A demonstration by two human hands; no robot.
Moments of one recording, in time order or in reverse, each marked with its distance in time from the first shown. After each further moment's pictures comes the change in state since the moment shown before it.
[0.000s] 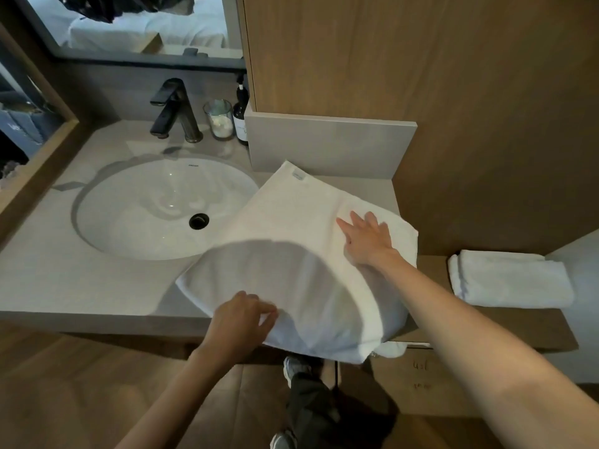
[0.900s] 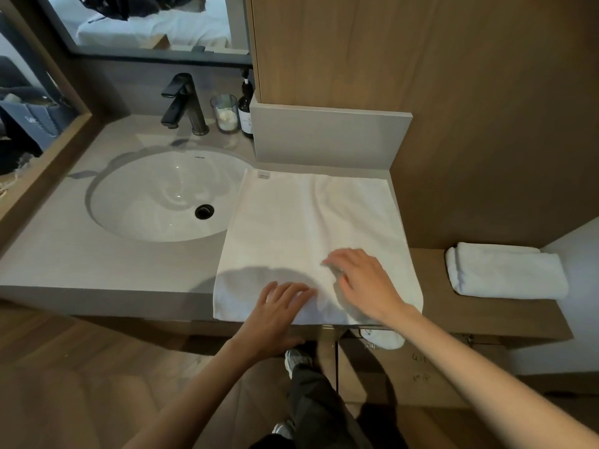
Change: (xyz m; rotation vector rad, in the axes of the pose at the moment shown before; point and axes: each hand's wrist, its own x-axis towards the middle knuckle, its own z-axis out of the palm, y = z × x) left_hand -0.021 0.021 0.048 0.149 0.009 0.423; right_hand -0.128 -0.020 0.042 0.276 0.289 -0.384
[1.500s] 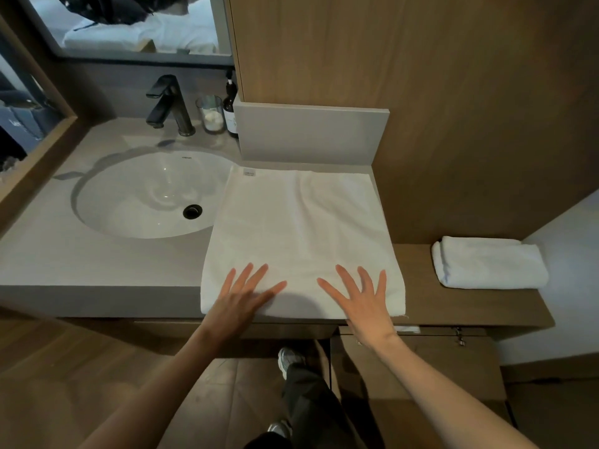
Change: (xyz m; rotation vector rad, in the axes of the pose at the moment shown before) left_hand -0.017 -0.027 0.000 0.272 -0.007 -0.088; right_hand -0.059 0.027 0.062 -0.529 -0.158 0.163
